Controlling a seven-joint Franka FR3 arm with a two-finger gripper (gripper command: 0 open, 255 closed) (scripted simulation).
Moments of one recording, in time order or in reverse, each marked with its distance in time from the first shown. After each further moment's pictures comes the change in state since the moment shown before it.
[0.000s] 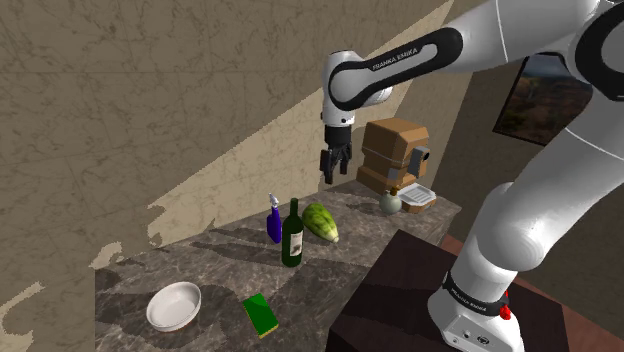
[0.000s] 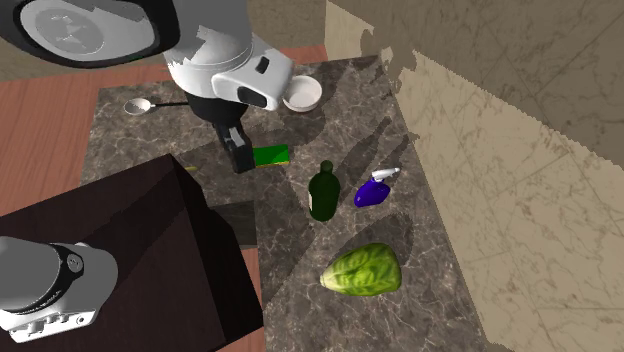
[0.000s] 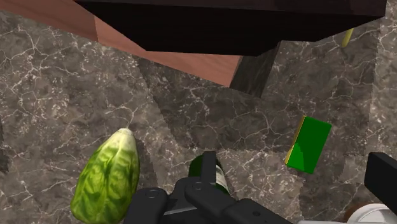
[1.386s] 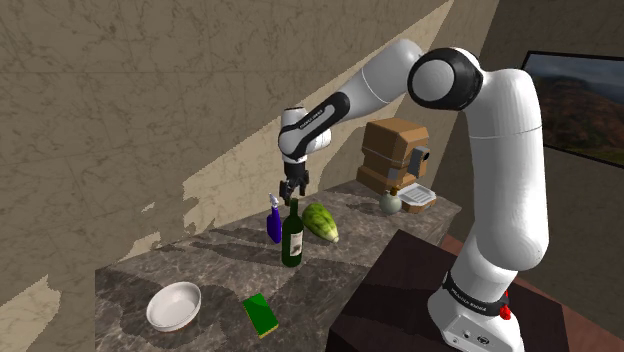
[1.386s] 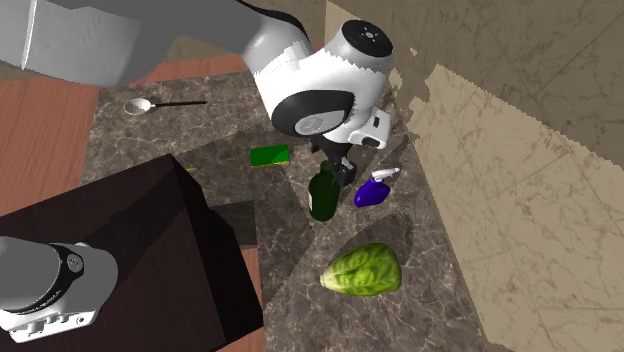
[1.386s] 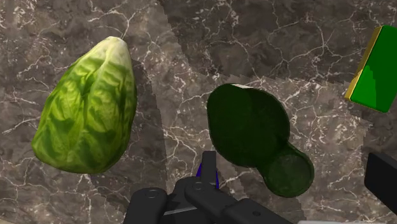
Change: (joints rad) arm -0.011 0.707 -0.012 0.416 -0.029 0.330 -0.036
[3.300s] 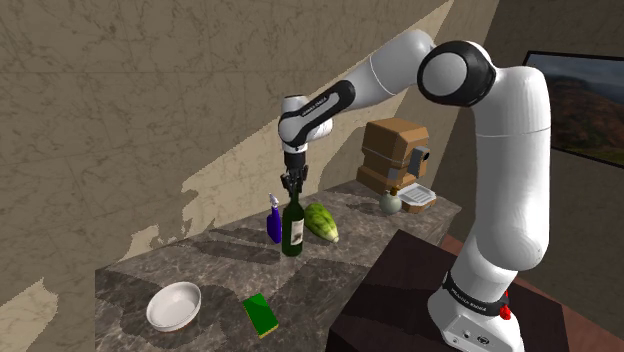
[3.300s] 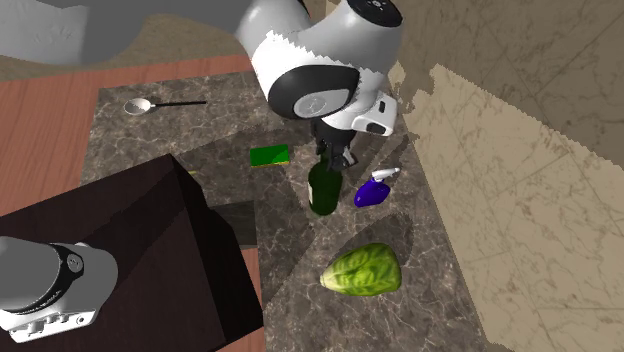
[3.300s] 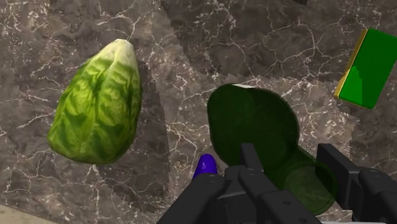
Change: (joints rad) arm 0.000 -0.059 -0.001 0.019 -0.002 -0.078 0.003
